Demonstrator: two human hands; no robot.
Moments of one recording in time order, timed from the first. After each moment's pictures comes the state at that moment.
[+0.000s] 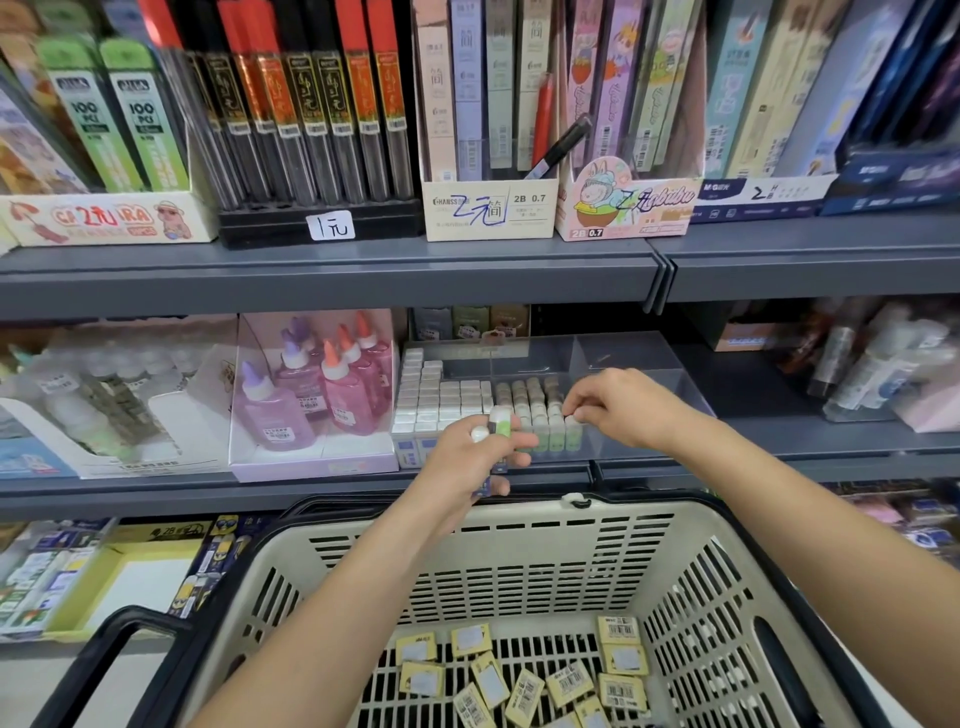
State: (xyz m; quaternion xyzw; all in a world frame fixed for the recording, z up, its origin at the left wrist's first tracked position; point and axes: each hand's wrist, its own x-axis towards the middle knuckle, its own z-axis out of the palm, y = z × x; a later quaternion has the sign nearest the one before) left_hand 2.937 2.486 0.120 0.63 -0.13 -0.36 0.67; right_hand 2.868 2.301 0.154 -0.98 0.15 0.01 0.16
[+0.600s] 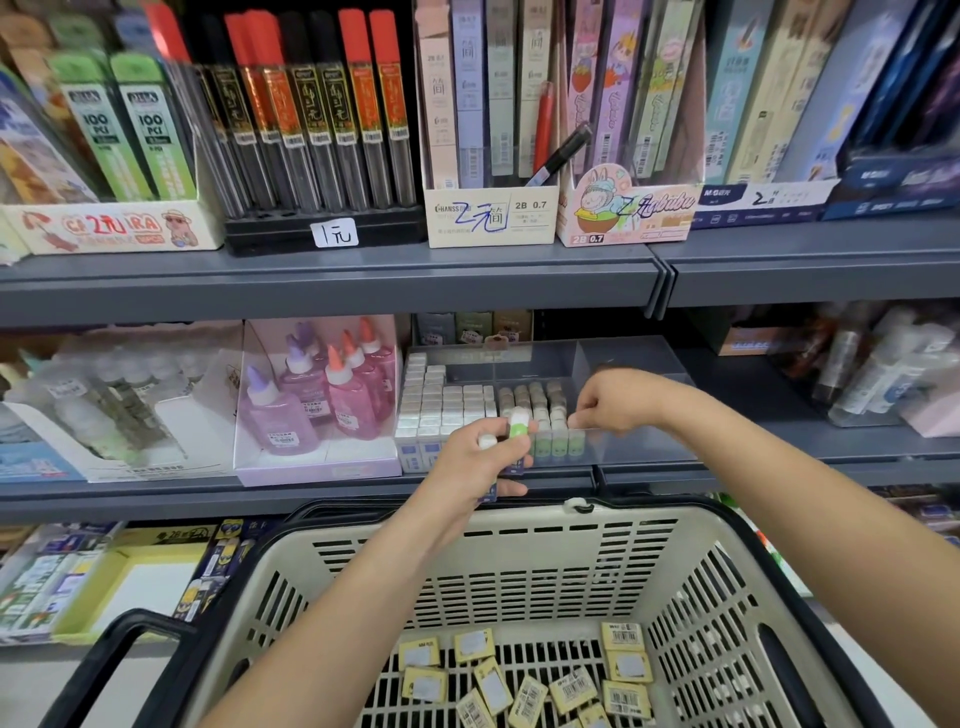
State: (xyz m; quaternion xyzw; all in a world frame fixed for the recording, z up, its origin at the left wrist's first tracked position) left_hand 2.936 2.486 0.114 0.63 -0.18 -0.35 0.67; right_hand 2.887 2.300 0.171 -0.97 0.16 0.17 0.10
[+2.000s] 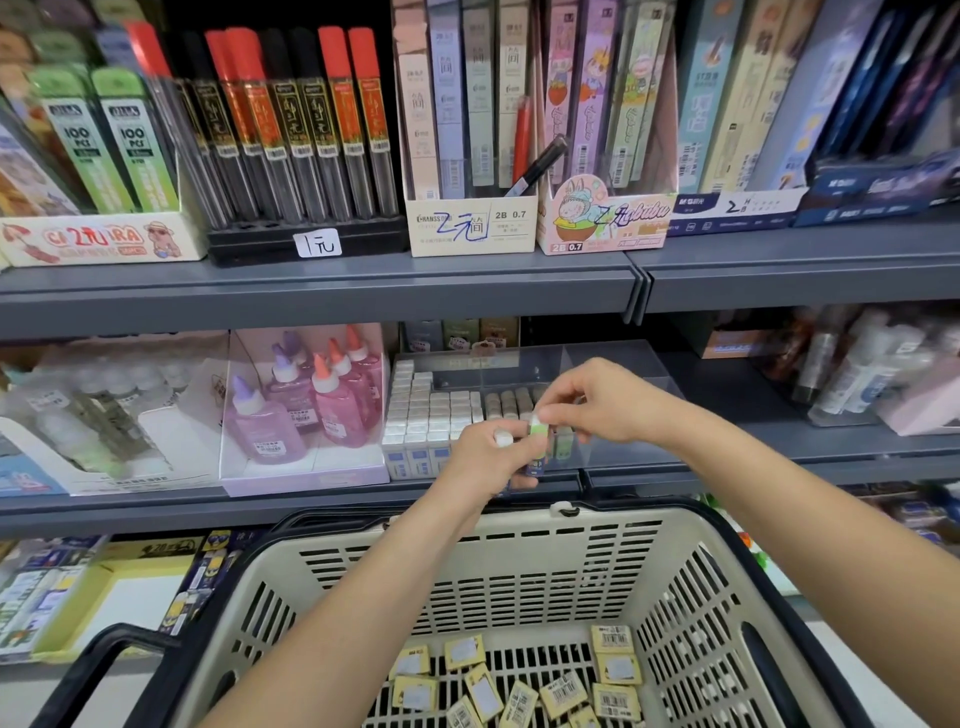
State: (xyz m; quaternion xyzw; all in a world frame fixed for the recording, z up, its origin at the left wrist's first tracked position) left_hand 2.926 2.463 0.122 0.67 -0.21 -0.33 0.63; right_hand 2.864 2.316 0.182 -0.95 0.09 0.00 0.31
